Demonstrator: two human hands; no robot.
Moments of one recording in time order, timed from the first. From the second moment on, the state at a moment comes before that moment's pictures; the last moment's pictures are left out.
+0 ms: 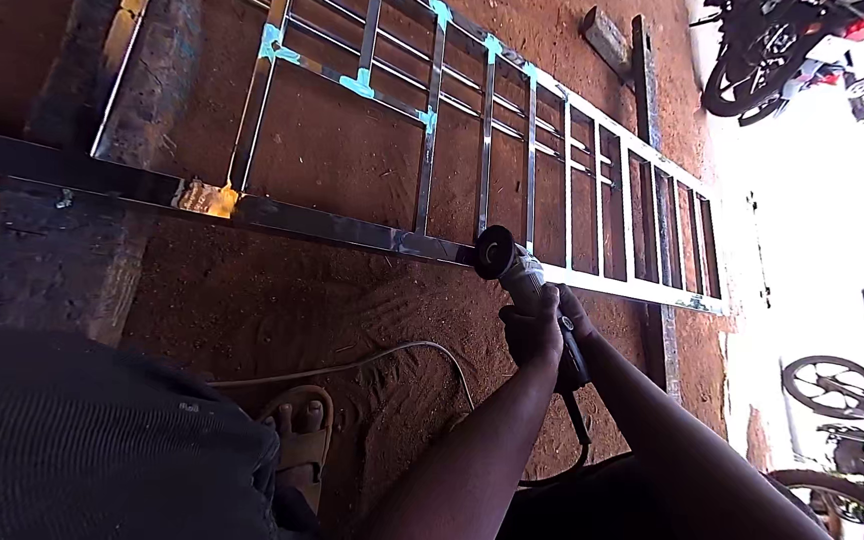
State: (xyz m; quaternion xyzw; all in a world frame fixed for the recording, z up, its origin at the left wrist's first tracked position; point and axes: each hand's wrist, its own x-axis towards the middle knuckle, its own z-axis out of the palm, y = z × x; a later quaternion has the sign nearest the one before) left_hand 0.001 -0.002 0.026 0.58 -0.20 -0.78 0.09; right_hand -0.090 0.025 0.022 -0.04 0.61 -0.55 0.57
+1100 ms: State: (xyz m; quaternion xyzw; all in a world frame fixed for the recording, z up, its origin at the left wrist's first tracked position) left_hand 0.007 0.021 0.006 0.56 -0.18 -0.80 0.09; right_hand -0.071 0.034 0.032 -0.01 0.82 -0.37 0.45
